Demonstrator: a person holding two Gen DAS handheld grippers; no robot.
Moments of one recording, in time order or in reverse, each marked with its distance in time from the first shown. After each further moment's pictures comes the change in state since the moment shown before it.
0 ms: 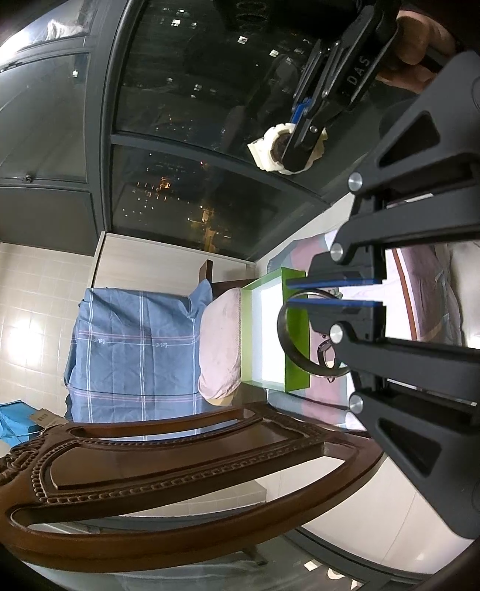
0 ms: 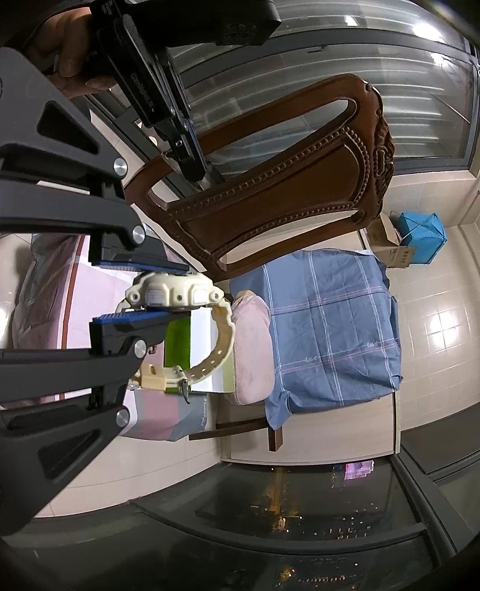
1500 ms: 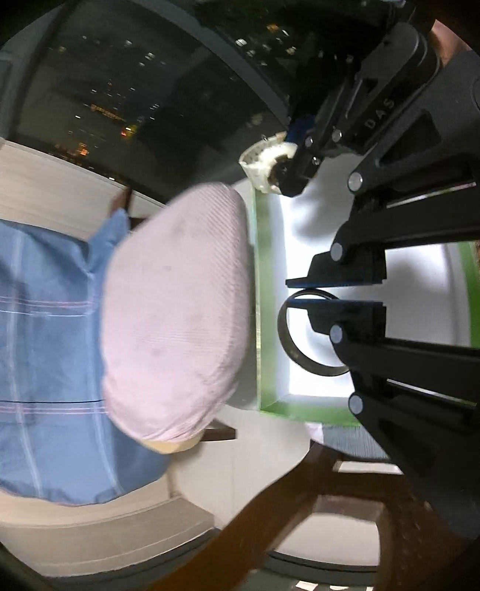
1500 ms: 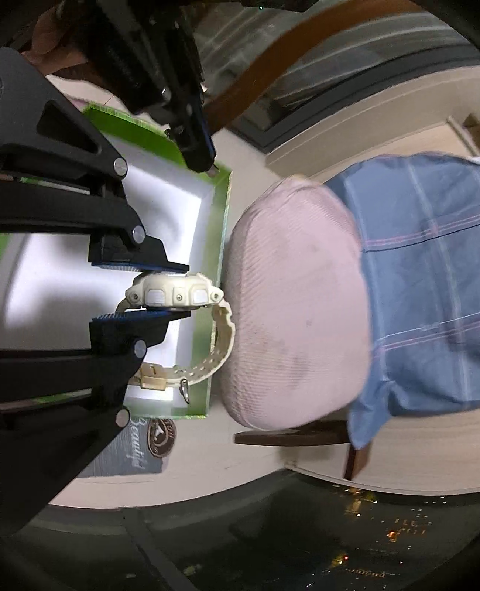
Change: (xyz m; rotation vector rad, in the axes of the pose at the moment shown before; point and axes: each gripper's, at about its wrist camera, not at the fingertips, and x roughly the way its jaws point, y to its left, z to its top) left arm 0.455 0.127 0.086 -0.087 0.498 0.079; right arm 0.456 -0.159 0.082 0.068 0.476 -0.134
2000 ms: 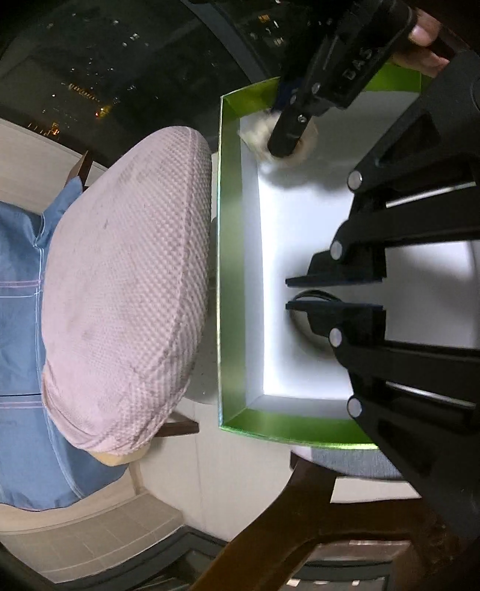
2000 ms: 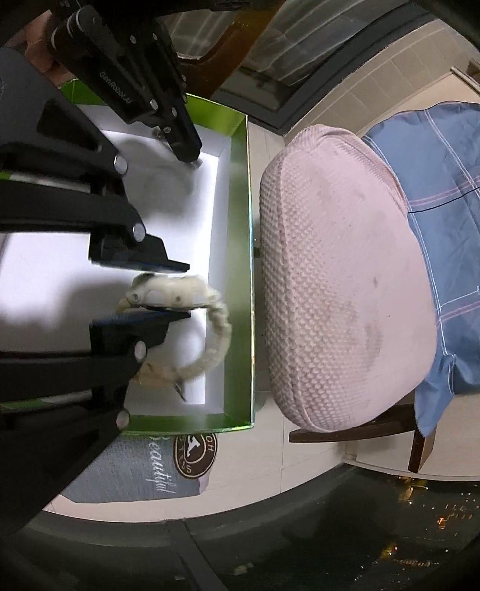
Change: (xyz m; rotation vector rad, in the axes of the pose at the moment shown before) left arm 0.059 0.015 0.001 -0.017 0.132 0.064; right arm 0.052 -0.032 0.002 0.122 0.153 -0.009
